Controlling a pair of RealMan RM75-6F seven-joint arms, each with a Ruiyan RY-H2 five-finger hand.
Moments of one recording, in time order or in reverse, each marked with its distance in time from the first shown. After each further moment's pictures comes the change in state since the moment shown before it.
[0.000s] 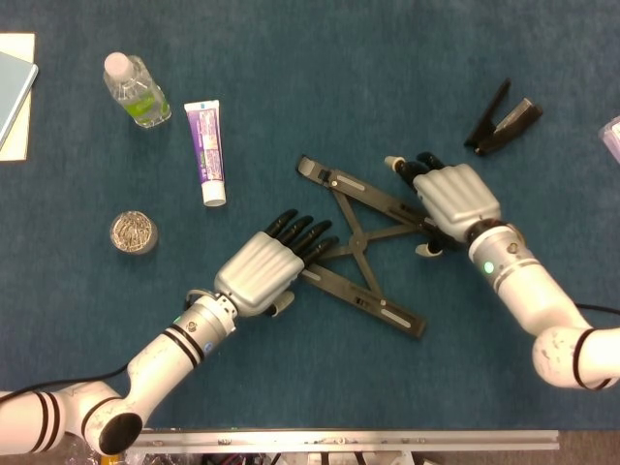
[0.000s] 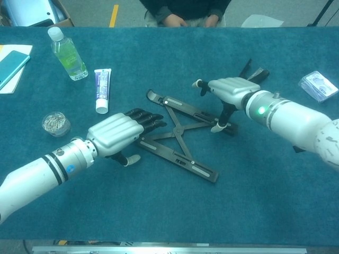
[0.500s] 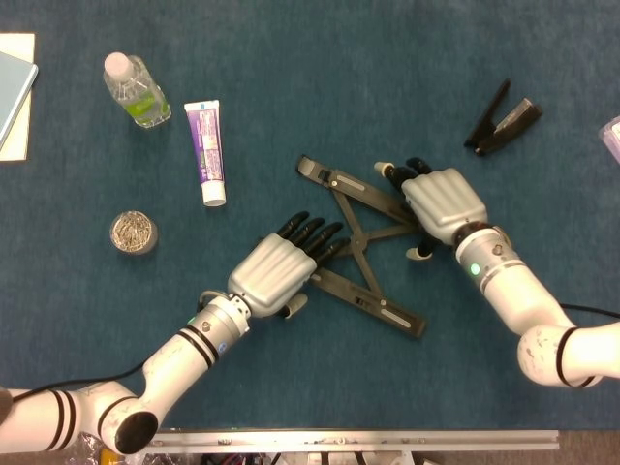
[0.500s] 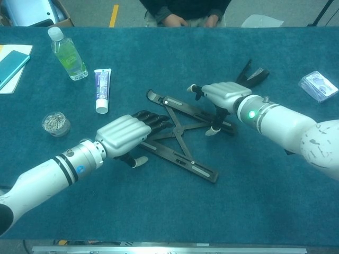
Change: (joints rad) left arm -0.019 -0.052 -0.011 0.012 -0.057 -0.003 0.012; right arm 0.021 -0.052 0.001 0.043 0.024 -0.006 -0.014
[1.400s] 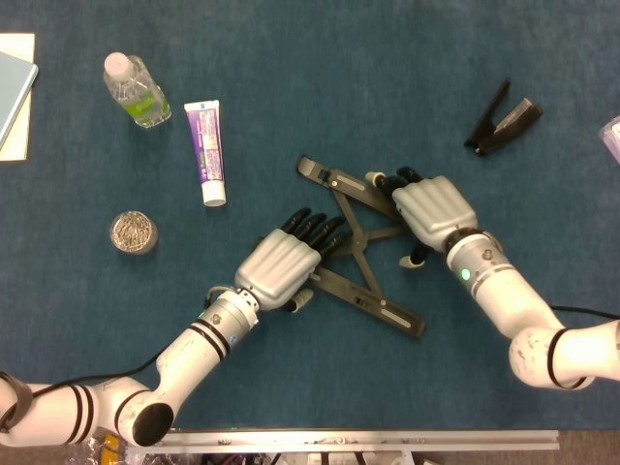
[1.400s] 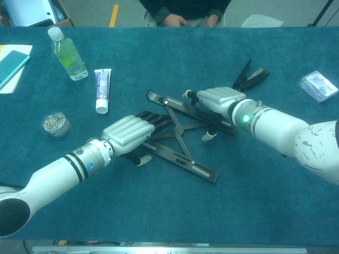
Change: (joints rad) left arm -0.027 -0.059 -0.014 0.061 -0.079 -0.007 -0.007; right arm 0.025 -0.024 -0.008 0.002 0.032 -0.009 -0.017
